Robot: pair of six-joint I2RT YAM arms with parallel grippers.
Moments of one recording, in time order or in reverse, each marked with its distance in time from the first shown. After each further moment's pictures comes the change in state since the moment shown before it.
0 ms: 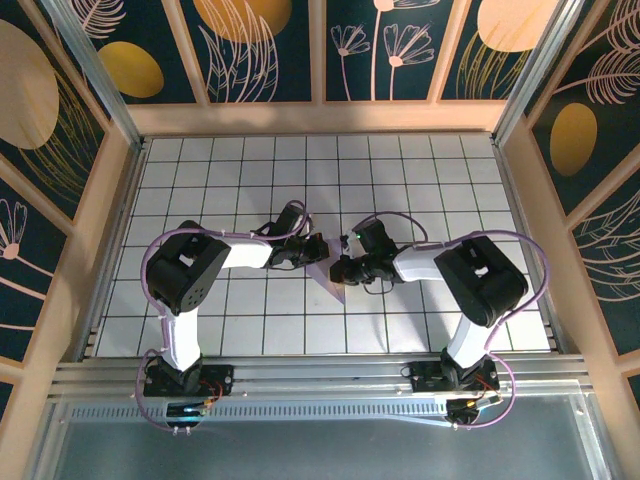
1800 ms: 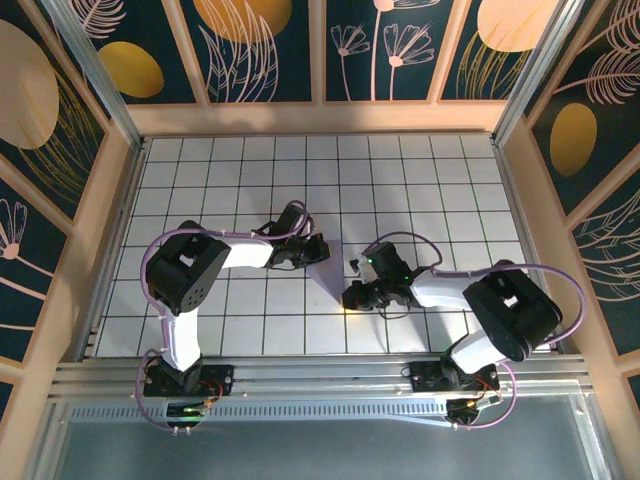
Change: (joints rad) left arm -0.004 0.000 0.012 -0.030 -0.002 -0.006; right arm 0.063 -0.245 -0.215 -0.108 0.014 -0.011
